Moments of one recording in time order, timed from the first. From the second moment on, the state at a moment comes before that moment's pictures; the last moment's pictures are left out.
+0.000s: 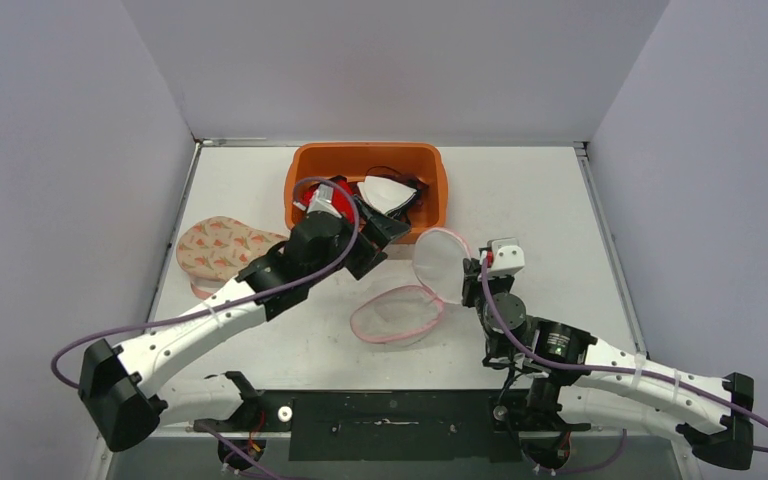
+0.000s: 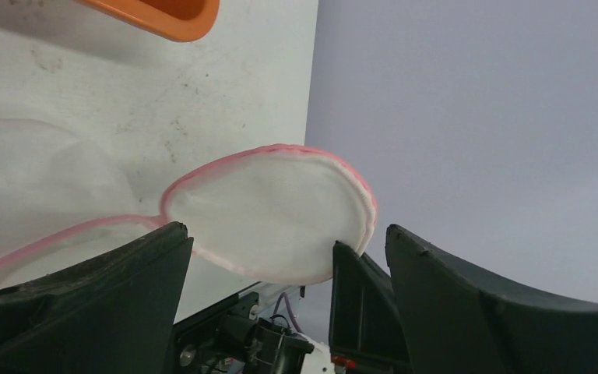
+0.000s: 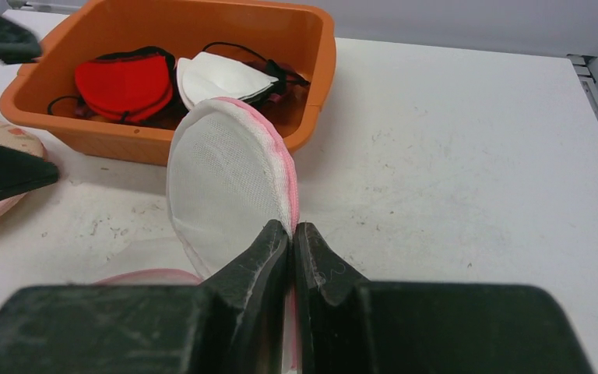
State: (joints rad) left arm -0.83 1.14 0.95 -0.18 -0.11 -1.35; right arm 1.16 0.72 0.64 -0.16 0.97 0.22
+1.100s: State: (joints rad) left arm -0.86 1.51 1.36 -0.46 -0.05 -1.41; right arm 1.22 0.72 0.59 -0.04 0.94 0.14
